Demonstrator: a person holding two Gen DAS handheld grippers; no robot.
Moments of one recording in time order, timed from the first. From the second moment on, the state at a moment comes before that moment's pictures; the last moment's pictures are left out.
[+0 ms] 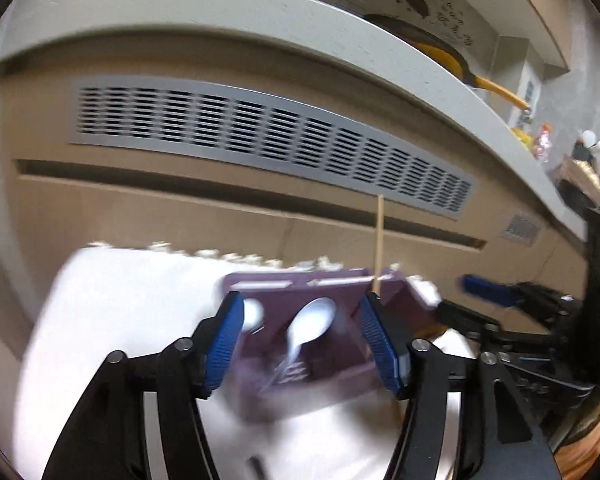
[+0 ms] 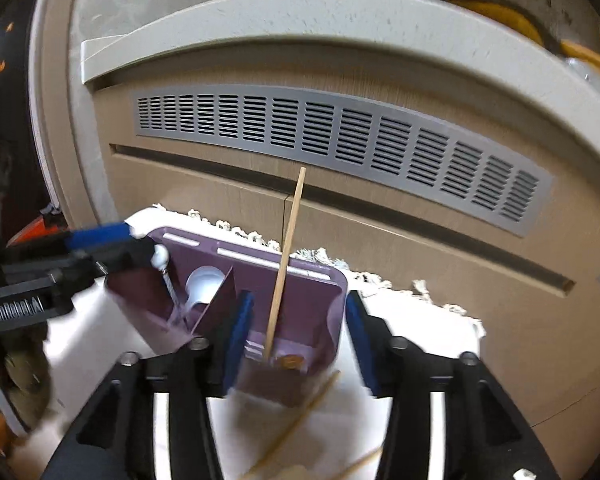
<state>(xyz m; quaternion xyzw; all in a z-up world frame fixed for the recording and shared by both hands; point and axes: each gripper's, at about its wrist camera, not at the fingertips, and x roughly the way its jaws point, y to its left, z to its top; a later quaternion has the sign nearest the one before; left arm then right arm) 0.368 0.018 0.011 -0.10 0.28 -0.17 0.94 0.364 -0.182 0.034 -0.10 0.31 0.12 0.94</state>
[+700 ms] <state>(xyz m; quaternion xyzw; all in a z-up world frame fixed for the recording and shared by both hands) 0.229 0.055 -0.057 0.03 0.38 -0.14 0.91 0.231 -0.134 -0.038 -0.20 0.39 0.24 0.87</state>
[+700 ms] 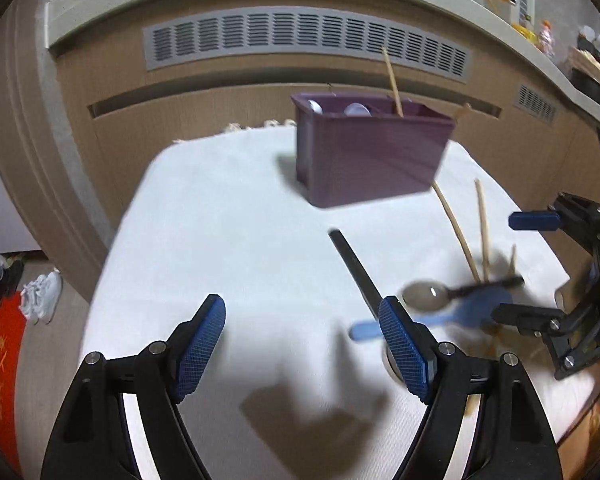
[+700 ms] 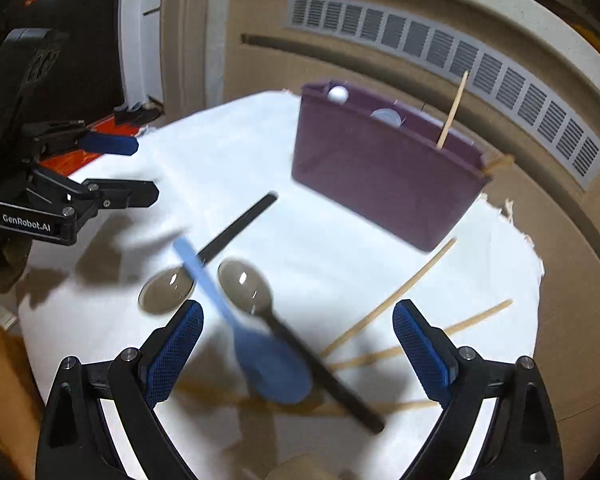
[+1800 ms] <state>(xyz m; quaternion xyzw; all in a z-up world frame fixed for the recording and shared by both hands) 0.254 -0.099 -0.083 0.17 0.46 -0.37 0.79 0.192 -0.234 -0.061 -0.07 0.40 0.12 0.91</state>
